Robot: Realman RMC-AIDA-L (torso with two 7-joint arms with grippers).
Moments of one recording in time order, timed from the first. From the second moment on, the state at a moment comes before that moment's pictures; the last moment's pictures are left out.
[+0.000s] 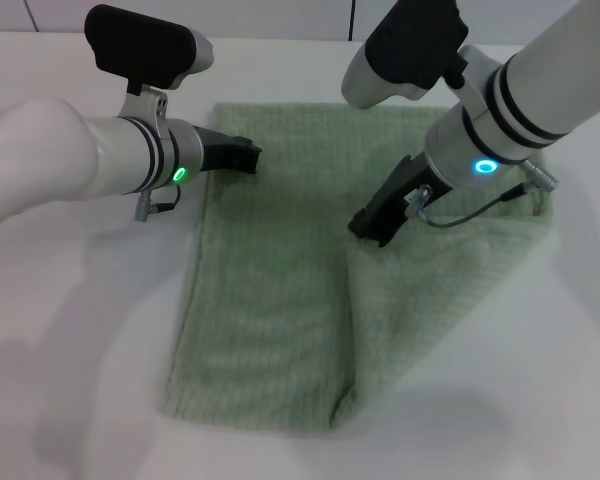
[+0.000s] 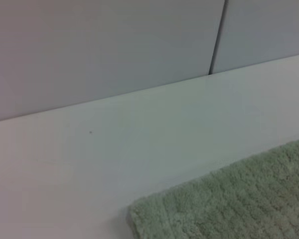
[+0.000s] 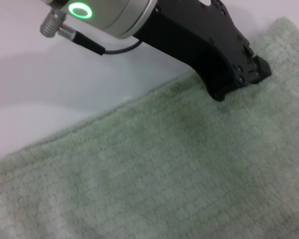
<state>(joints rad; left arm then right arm) -0.77 -2.07 1.78 0.52 2.05 0.30 -2.55 0.88 2.07 1.53 0.96 -2.41 1.24 -0.66</state>
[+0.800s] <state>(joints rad) -0.76 -2.06 1.77 0.55 2.05 0.31 -2.54 0.85 2.07 1.56 1.12 -2.49 1.34 -0.62</state>
